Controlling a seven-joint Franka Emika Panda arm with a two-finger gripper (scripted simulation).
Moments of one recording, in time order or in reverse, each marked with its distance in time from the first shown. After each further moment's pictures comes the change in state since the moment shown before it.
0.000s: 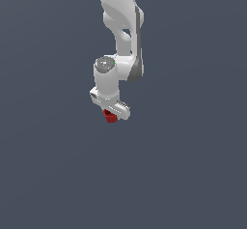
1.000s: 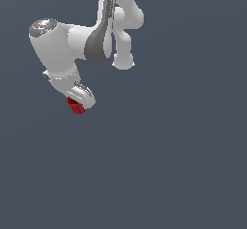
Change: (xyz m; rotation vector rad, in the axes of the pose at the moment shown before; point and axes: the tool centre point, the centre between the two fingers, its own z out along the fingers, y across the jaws) arm 0.092 0.100 -0.117 0.000 0.001 0.003
